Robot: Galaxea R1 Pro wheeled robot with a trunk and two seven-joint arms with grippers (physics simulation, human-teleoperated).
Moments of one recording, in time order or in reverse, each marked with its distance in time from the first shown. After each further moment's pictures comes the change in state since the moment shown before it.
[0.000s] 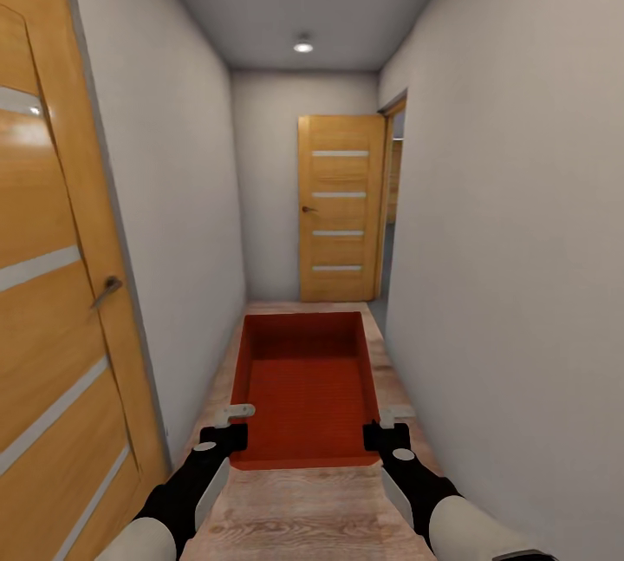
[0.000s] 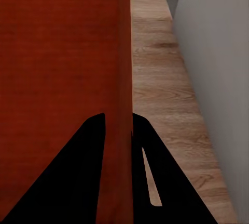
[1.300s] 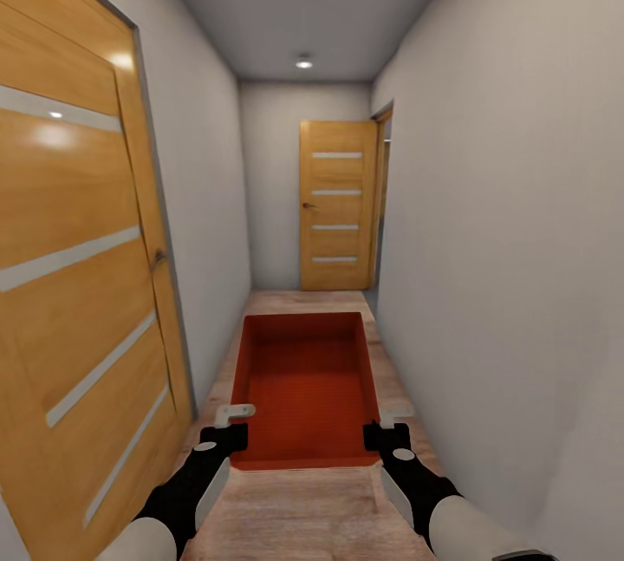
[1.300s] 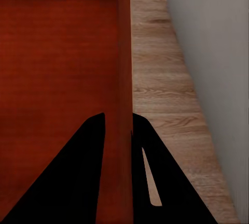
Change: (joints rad) left arm 0.000 -0.001 0.000 0.000 -0.001 0.002 0.003; right arm 0.000 0.000 -0.004 0.000 0.003 0.002 0.001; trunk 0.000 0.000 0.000
